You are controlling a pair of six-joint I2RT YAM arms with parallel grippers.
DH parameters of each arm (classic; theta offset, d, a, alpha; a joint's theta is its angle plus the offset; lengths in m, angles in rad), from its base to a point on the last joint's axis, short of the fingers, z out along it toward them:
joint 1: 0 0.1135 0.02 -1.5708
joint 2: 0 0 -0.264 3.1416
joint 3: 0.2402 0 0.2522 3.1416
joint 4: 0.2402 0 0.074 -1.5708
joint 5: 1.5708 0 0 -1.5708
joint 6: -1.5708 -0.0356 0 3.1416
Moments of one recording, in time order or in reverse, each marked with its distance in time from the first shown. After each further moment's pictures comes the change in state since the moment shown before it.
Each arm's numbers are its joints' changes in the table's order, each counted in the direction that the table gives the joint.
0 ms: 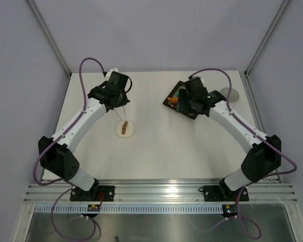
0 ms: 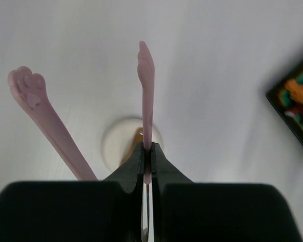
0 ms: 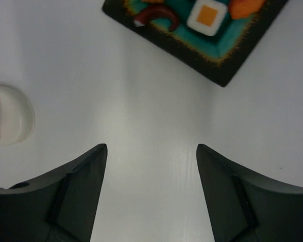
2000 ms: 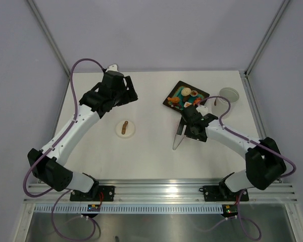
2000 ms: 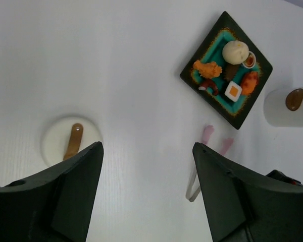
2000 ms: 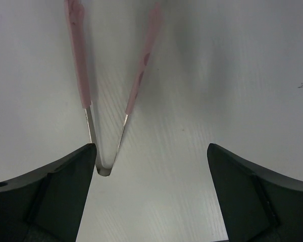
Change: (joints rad) left arm -0.121 -0.103 0.016 -0.089 0.161 0.025; right arm 0.007 -0.188 -0.492 -0.071 0.098 -0.317
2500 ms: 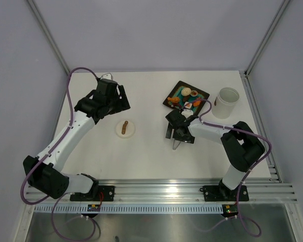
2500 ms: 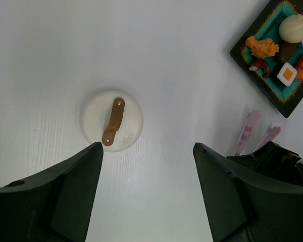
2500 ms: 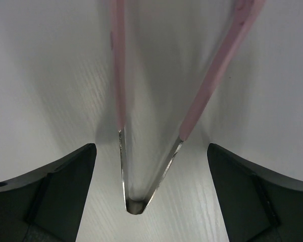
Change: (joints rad) left arm 0.073 -0.097 -0.166 0.051 0.002 -0.044; right arm 0.103 0.294 0.043 -0.163 0.005 -0.045
